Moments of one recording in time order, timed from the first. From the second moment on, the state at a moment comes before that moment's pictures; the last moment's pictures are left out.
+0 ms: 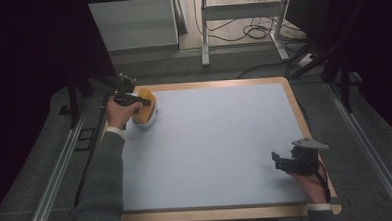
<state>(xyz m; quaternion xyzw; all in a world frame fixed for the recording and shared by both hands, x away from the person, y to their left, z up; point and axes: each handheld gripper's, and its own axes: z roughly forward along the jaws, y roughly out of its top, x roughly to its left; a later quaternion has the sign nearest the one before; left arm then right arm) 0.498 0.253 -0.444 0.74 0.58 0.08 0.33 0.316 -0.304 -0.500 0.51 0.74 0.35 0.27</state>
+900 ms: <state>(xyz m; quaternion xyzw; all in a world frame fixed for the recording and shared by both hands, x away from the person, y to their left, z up) 0.515 0.260 -0.461 0.72 0.61 0.08 0.32 0.317 -0.305 -0.503 0.51 0.74 0.34 0.27</state>
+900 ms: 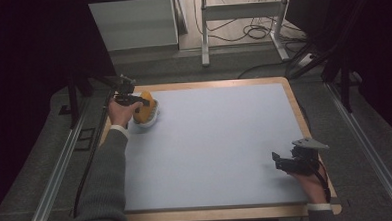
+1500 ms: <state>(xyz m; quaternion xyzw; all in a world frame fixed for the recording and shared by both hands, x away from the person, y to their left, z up) 0.474 0.284 -0.434 0.72 0.59 0.12 0.35 0.316 -0.302 -0.502 0.51 0.74 0.35 0.27</state>
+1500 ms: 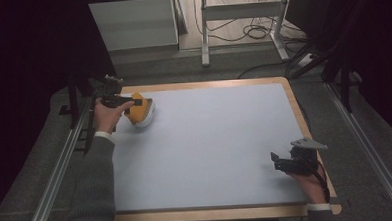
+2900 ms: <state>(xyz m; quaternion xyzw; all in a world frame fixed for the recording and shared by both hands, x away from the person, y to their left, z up) 0.325 0.244 -0.510 0.78 0.47 0.07 0.41 0.318 -0.297 -0.504 0.50 0.75 0.34 0.27</state>
